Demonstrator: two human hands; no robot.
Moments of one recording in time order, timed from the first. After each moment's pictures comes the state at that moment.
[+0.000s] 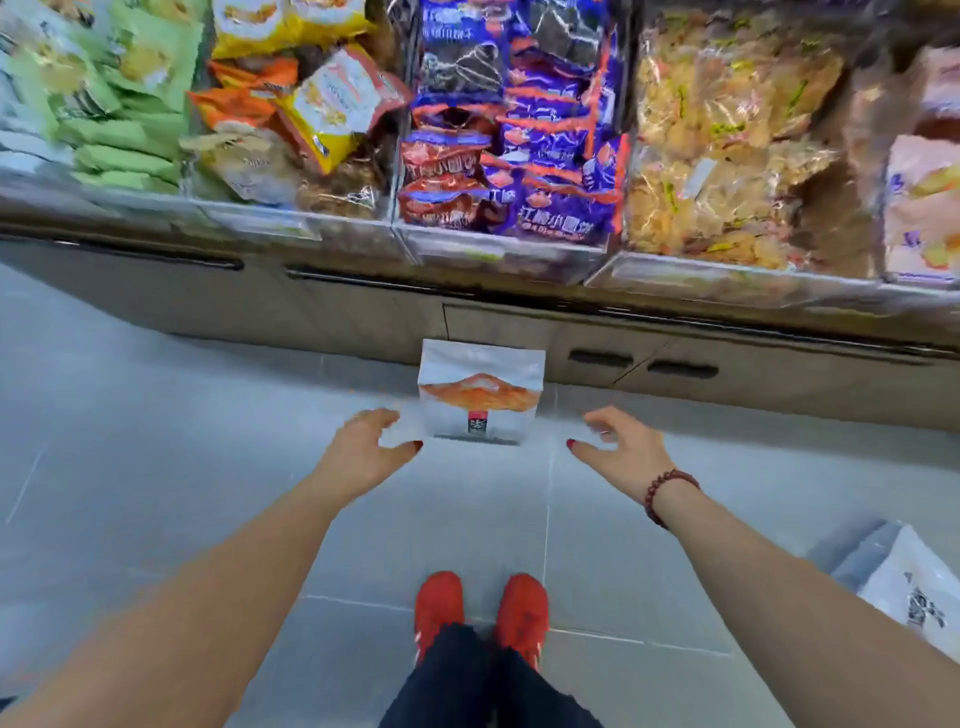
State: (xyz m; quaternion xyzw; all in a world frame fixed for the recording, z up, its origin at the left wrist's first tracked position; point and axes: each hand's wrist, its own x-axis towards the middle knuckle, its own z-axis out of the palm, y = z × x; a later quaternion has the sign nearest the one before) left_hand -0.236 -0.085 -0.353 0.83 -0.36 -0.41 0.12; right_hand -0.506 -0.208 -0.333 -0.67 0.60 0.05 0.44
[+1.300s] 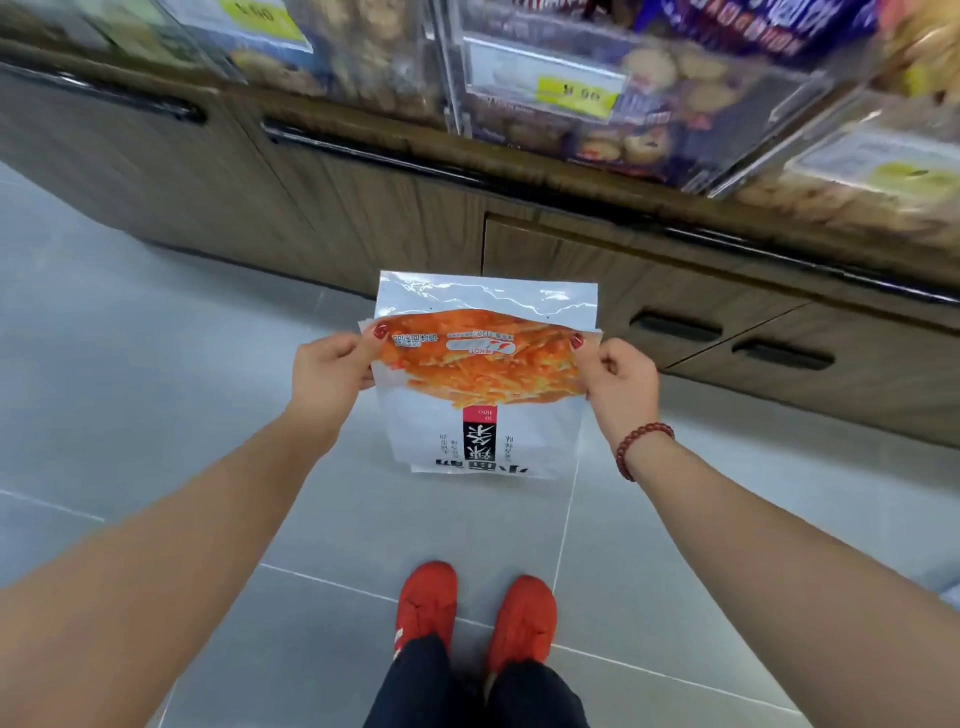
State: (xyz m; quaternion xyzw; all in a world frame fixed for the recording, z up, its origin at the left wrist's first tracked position) left_hand -0.199 -0.094 -0.477 0.79 -0.11 -0.38 0.46; right_hand -0.427 -0.226 -0.490 -0.59 0.59 -0.23 0.50
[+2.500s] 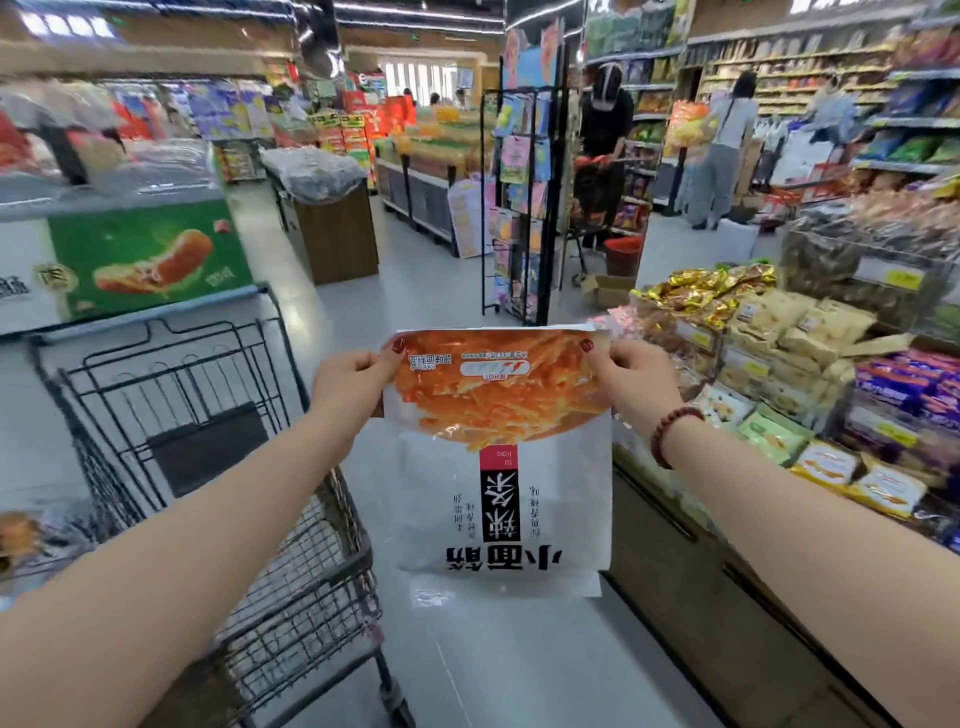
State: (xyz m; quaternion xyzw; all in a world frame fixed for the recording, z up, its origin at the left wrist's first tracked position) left_hand -0.078 0.353 0.105 0.78 0.01 0.05 0.63; right_hand -0.117 0.075 0.097 -0.83 0.09 -0.22 0.50
